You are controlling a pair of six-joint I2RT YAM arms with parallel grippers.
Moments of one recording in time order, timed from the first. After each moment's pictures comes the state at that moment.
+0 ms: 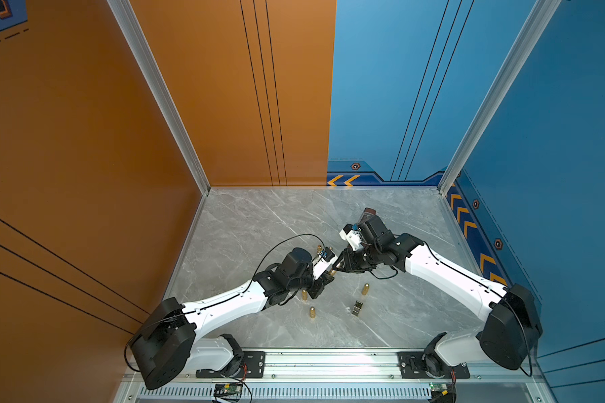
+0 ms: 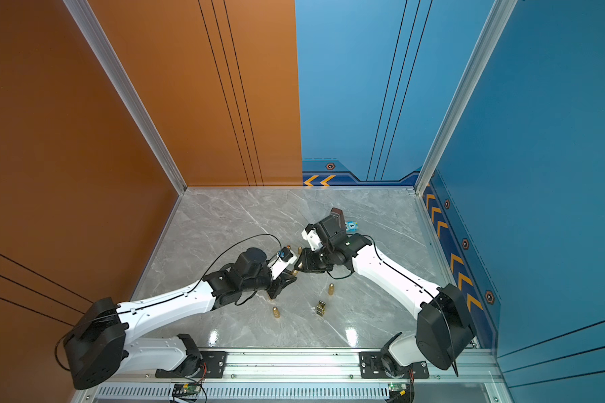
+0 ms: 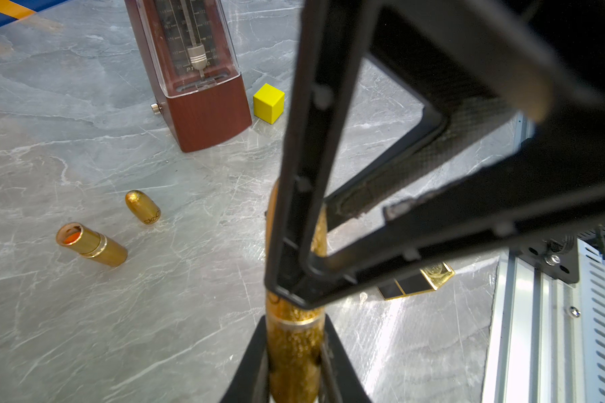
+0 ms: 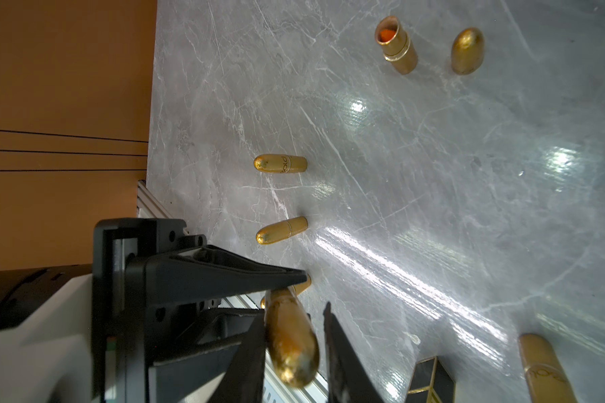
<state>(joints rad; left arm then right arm) -0.81 1.28 0.69 -0.03 0.23 0.00 0.64 1.45 1.14 -0.65 -0.49 0.55</state>
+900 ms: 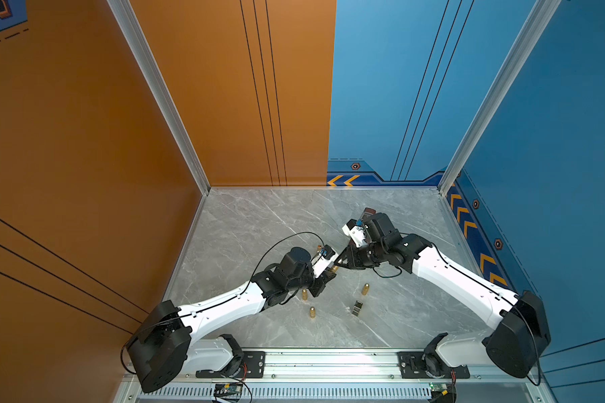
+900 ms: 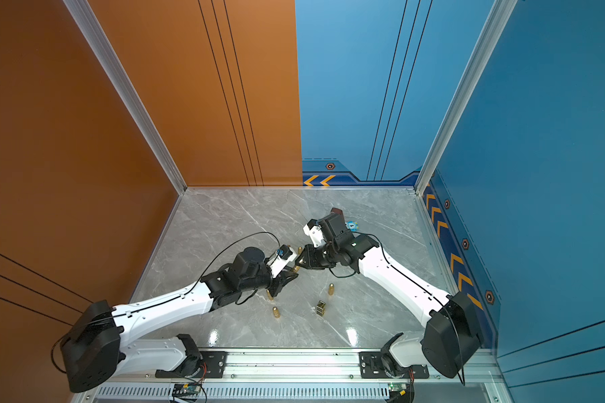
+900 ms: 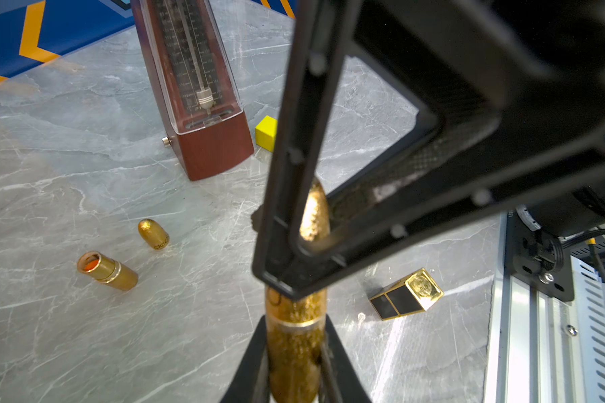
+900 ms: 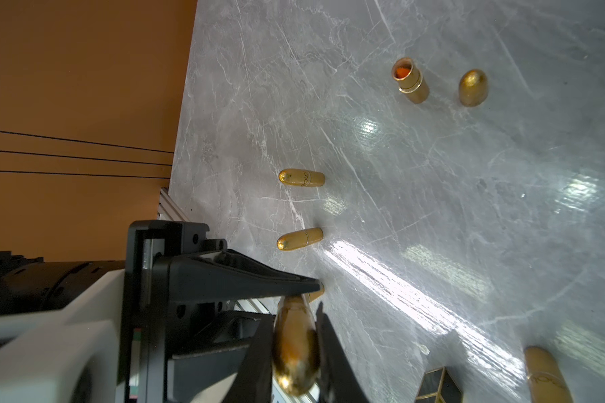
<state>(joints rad) -0.82 1.26 0.69 0.02 0.22 0.00 0.62 1.38 1.13 -0.62 -0.51 0.56</state>
